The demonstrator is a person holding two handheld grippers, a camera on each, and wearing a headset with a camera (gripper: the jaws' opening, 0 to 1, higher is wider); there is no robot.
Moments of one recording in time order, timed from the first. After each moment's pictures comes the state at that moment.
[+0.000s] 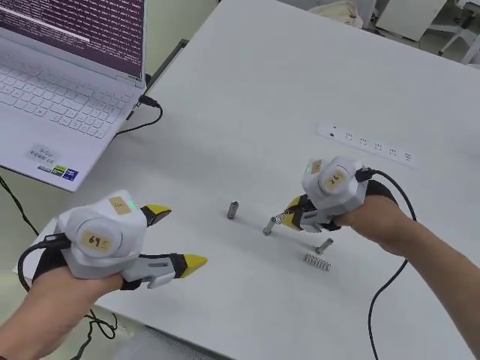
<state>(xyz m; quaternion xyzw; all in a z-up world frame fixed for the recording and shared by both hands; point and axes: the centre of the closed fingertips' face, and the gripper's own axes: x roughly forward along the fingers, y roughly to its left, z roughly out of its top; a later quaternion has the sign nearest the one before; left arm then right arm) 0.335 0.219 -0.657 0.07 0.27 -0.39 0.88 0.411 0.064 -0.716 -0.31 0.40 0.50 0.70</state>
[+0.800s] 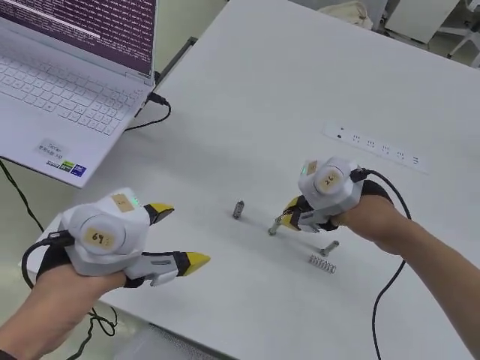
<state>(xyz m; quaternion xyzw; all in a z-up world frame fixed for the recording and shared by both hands) 0.337 0.222 -0.657 0.05 0.27 -0.38 0.88 0.415 0.075 -0.726 -0.32 0.41 0.51 0.69</state>
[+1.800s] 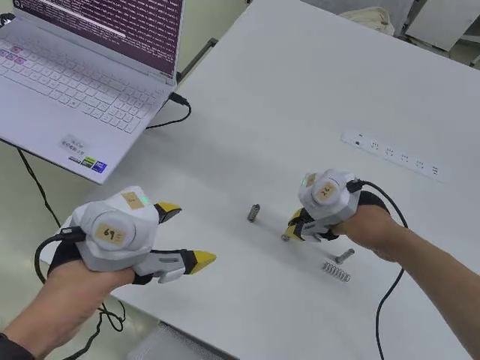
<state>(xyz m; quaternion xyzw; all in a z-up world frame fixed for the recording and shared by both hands) 0.339 0.241 -0.662 0.05 0.28 -0.36 0.89 0.413 0.085 -0.762 -0.33 0.43 0.52 0.66</state>
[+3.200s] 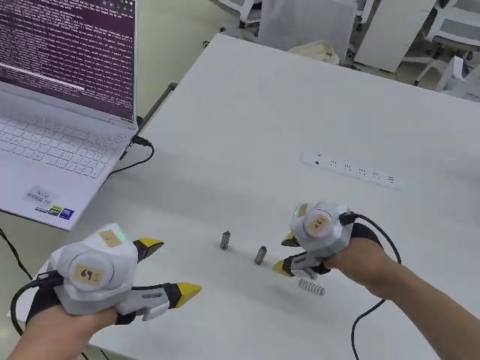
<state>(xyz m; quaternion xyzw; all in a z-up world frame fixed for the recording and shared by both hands) 0.327 0.213 -0.646 0.06 0.27 -0.38 0.88 0.380 0.051 -0.723 -0.30 0.40 0.47 0.73</state>
